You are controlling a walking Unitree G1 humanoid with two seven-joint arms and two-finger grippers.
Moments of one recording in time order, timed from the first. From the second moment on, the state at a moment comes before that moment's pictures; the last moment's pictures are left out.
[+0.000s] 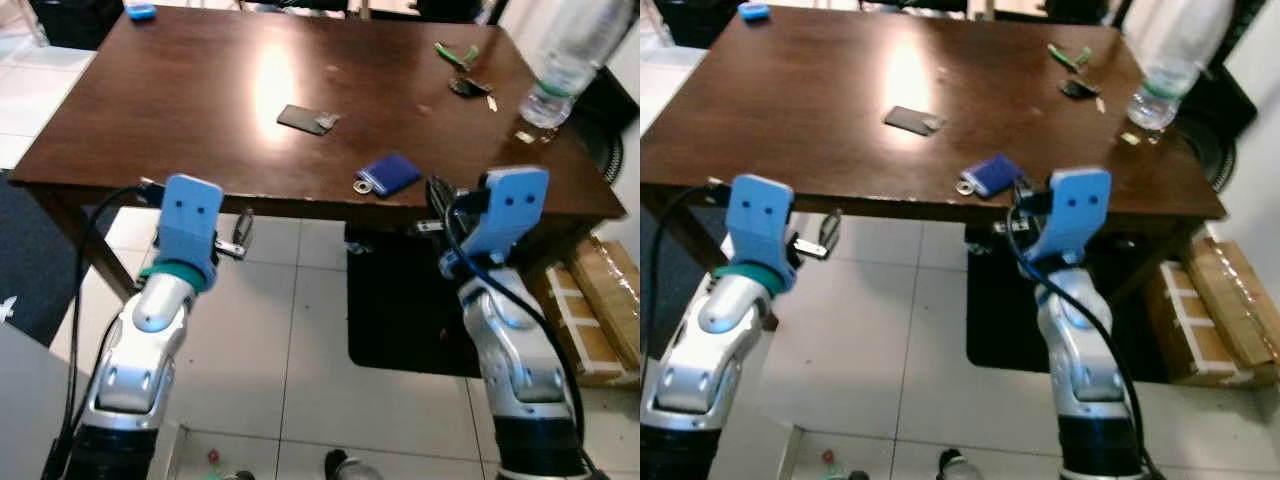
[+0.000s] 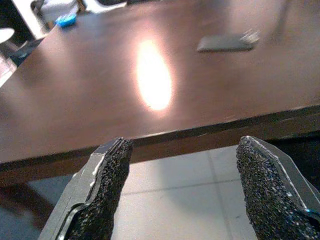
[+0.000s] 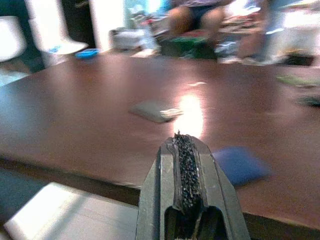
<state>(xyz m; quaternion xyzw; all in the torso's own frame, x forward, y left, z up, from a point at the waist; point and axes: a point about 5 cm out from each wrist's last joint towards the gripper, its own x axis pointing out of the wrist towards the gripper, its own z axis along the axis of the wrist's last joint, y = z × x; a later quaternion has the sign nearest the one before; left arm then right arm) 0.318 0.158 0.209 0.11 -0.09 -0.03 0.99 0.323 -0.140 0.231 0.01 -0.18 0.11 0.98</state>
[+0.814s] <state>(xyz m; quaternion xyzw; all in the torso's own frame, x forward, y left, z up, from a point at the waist) 0.318 0.155 0.218 0.10 -0.10 -0.03 0.99 0.324 -0.151 0.232 0.01 -0.18 0.10 0.98</state>
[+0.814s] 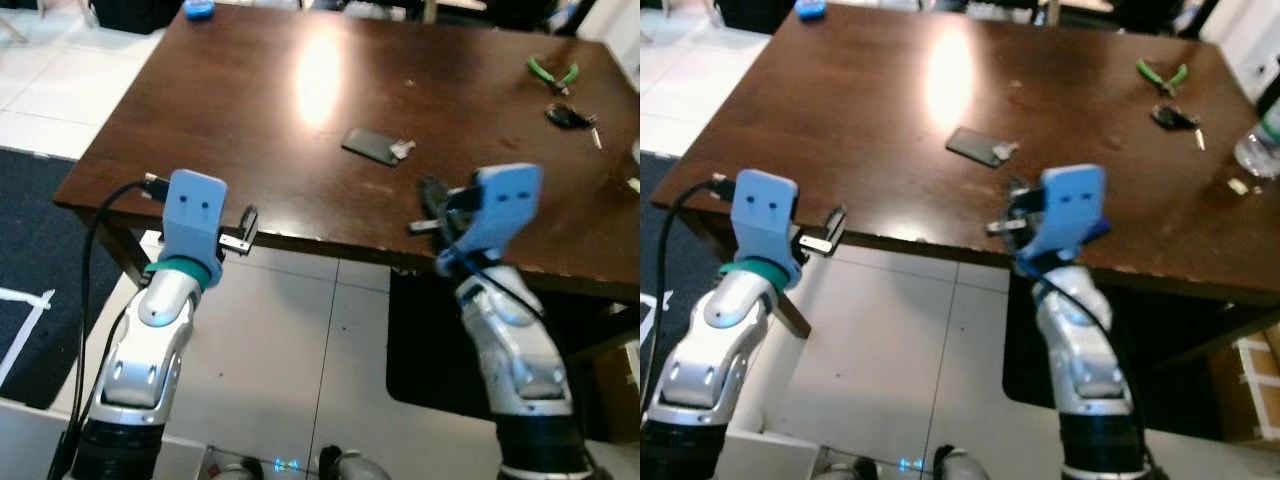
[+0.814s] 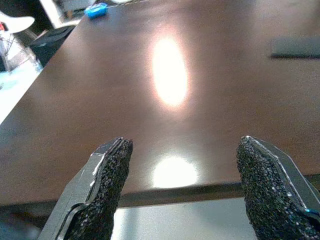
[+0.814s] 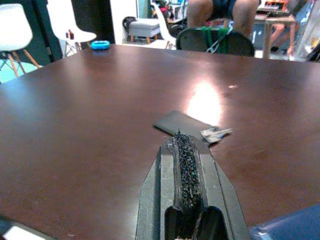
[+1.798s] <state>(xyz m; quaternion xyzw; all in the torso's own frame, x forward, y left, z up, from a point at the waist) 0.318 0.153 0.217 0.10 -0.09 -0.04 0.99 0.324 -0.148 0.228 0.01 -0.17 0.10 0.98</state>
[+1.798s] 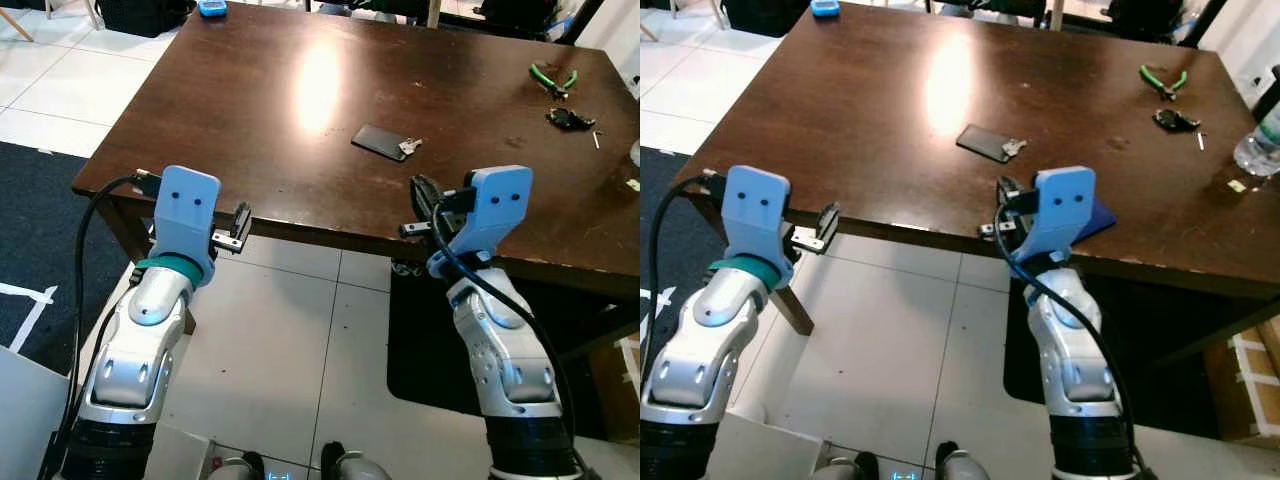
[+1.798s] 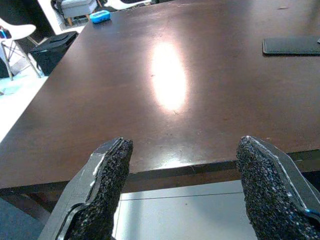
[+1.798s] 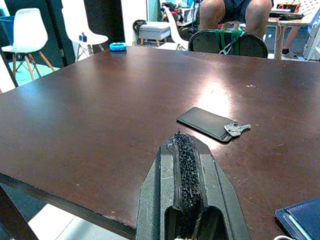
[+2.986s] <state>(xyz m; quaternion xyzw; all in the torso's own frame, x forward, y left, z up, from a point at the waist) 0.345 0.145 0.231 0.11 -0.12 -0.02 0.99 0.371 -0.124 0.251 -0.02 -0.15 0.19 0.97</state>
